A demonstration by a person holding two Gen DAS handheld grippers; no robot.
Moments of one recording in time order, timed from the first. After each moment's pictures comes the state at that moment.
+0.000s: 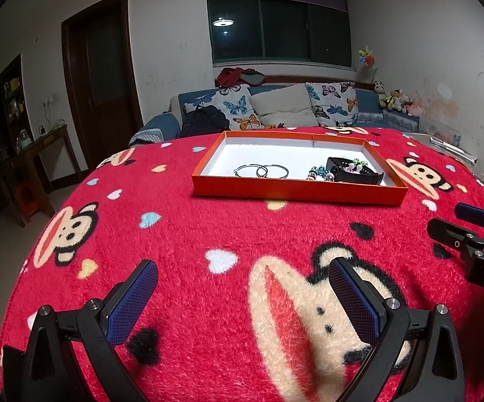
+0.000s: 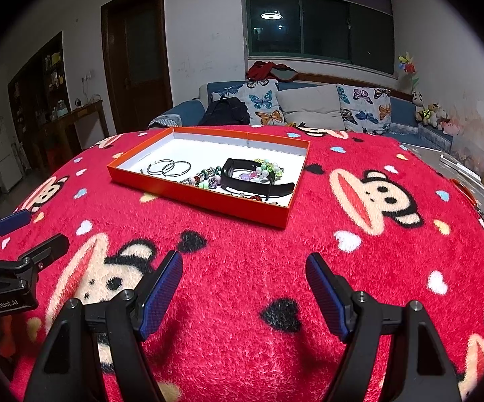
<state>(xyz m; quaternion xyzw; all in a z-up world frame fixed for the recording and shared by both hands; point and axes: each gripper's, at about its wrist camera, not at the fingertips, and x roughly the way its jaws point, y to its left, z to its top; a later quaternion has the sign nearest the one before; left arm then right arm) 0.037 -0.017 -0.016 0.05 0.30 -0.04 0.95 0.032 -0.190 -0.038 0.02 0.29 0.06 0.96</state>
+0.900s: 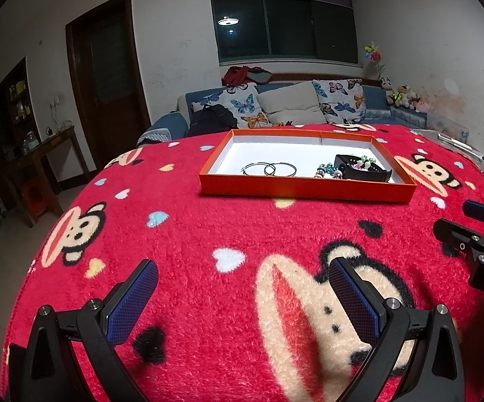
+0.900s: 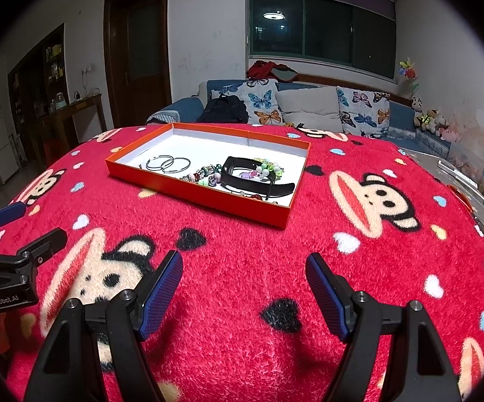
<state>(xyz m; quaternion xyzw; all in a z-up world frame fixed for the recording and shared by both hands) 0.037 -0.019 -0.020 0.05 0.30 -0.02 0.95 0.030 -0.190 -0.039 0.01 0.28 0.06 0.96</state>
